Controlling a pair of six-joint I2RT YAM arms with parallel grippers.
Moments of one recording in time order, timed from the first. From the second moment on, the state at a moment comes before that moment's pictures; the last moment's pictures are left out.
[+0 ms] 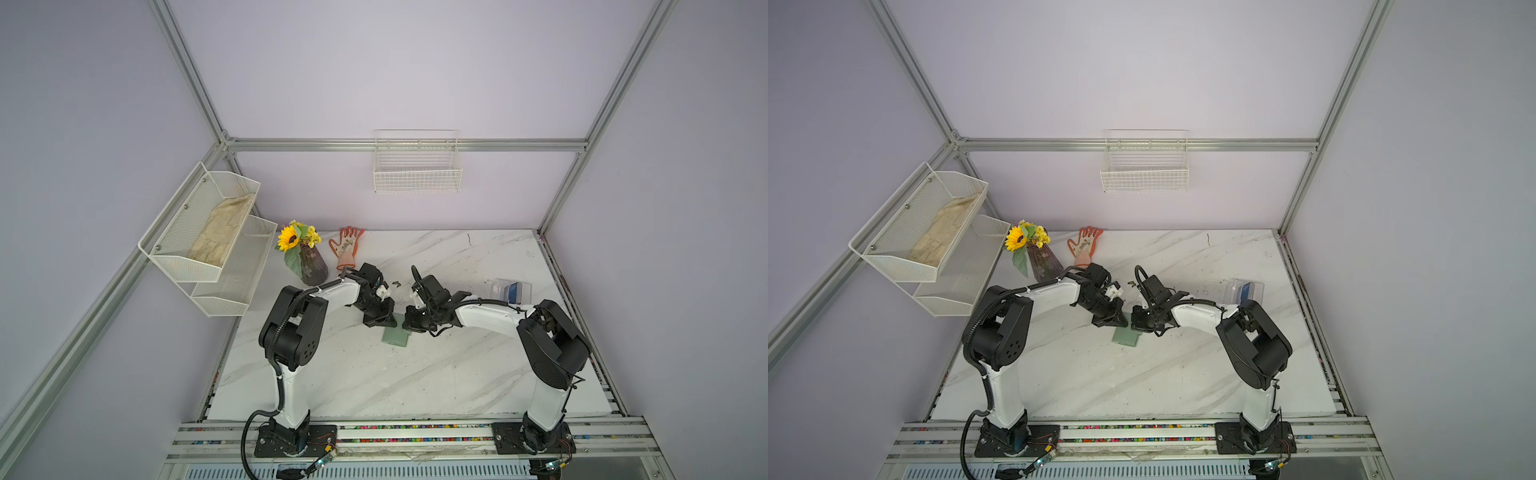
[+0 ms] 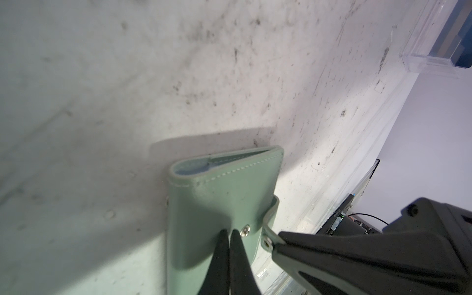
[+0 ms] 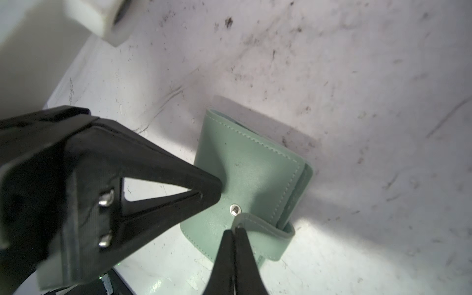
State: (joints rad) left arm -0.42 1.97 1.28 -0.64 0.61 -0.46; right arm 0.72 1.84 1.13 -0.30 -0.33 0.72
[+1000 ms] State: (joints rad) left arm -0.42 1.97 1.28 -0.64 0.61 -0.46; right arm 0.72 1.86 1.10 -0.21 -0.39 0.74
